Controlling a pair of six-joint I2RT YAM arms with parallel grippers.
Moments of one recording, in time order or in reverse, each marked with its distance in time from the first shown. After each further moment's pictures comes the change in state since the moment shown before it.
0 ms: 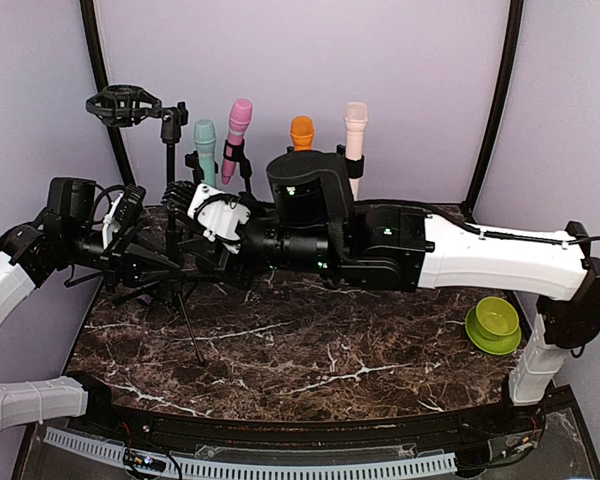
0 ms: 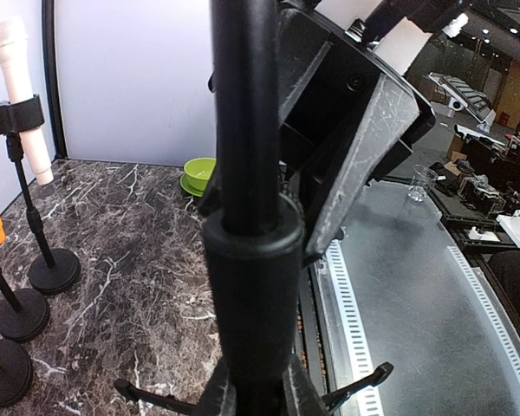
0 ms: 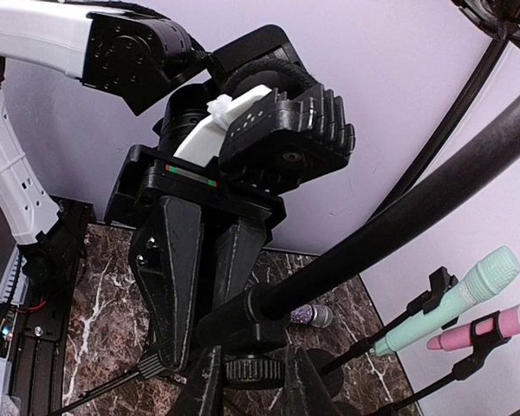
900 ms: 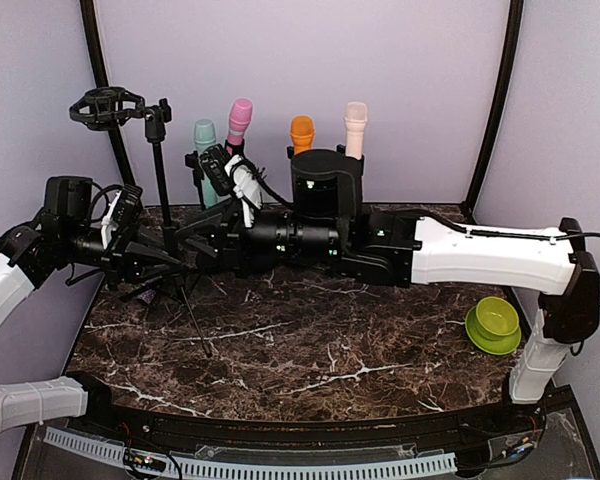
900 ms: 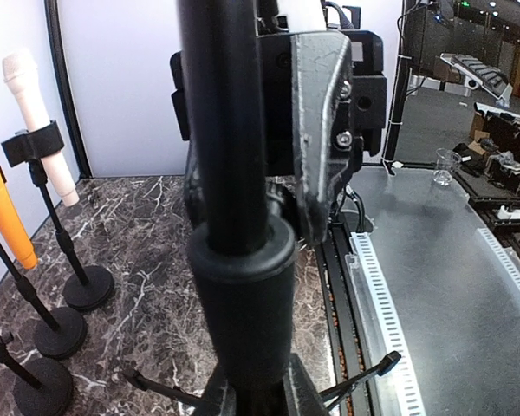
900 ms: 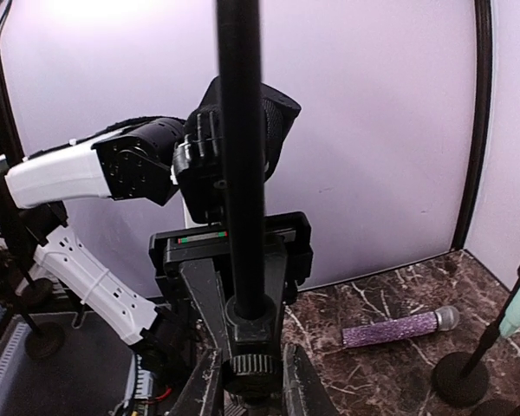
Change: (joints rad) left arm 0.003 -0.008 -0.003 0.042 -0.040 0.060; right arm -0.097 -0.007 -0.116 0.255 -0.275 0.501
